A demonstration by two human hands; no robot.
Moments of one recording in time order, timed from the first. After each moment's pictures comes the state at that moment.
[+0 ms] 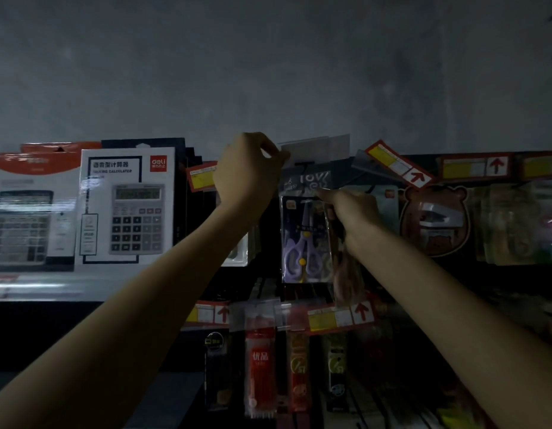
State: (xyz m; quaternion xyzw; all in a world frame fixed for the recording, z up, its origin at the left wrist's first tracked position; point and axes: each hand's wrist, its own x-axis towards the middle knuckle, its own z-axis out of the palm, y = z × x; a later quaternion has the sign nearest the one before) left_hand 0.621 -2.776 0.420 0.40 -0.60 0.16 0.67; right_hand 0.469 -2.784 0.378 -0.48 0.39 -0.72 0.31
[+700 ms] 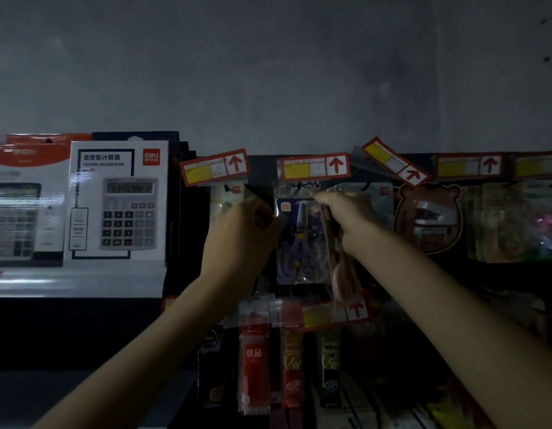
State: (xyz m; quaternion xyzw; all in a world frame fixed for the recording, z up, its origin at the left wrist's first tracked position) left_hand 0.635 -2.754 0.326 0.41 -0.69 0.13 0.58; right_hand 0.468 -2.790 0.374 -0.49 0.43 -0.69 0.32
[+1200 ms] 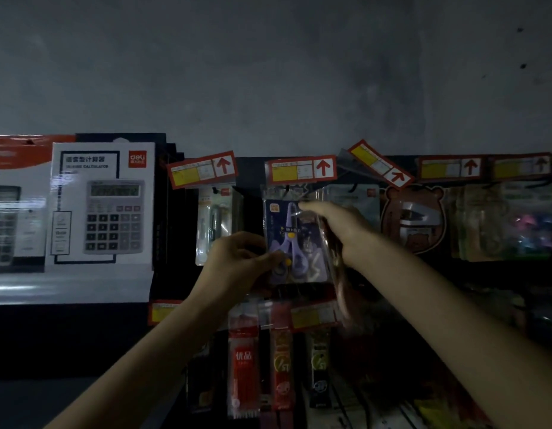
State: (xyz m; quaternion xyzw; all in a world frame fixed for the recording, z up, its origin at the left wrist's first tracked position) left_hand 0.634 -2.747 0.301 0.35 -0.66 -0.29 0.60; right_hand 0.456 -2.768 0.358 -0.54 0.44 -0.62 0.36
